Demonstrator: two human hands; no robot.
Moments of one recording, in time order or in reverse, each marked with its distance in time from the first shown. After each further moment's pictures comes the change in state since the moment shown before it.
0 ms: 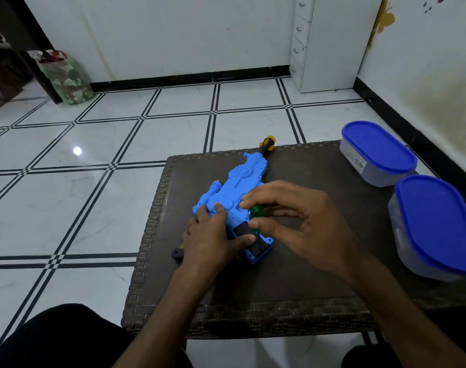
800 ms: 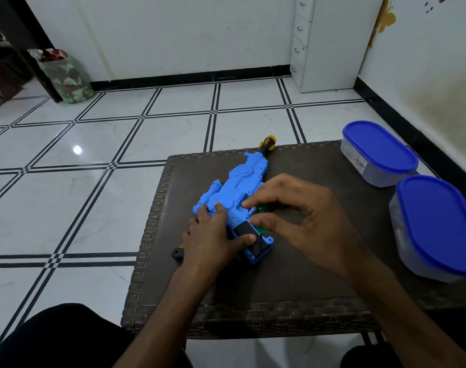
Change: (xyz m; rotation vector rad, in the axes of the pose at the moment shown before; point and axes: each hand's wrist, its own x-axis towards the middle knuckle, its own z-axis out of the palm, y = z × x) left_hand 0.001 -0.001 0.001 -0.002 0.007 -0.009; right_hand 0.004 -0.004 -0.003 -0.091 0.032 -0.022
